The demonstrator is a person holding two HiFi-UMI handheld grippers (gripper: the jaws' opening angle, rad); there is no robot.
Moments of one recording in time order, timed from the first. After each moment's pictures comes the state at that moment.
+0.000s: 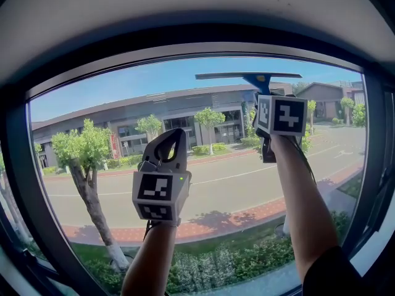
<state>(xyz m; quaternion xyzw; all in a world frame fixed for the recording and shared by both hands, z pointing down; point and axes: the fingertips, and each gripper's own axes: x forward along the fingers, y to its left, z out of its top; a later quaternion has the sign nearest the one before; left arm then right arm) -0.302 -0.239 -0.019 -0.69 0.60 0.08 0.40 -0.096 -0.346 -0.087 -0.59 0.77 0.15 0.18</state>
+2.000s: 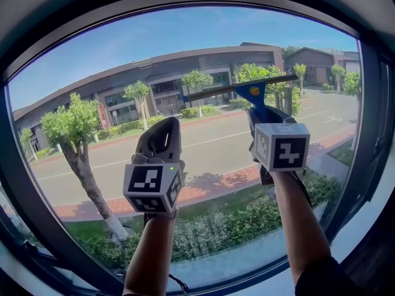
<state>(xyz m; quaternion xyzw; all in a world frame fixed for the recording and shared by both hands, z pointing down) -0.303 -0.264 0.070 -0.74 0.59 0.08 0.32 -0.110 -0.336 0.083 -0.58 0.80 0.11 0.11</state>
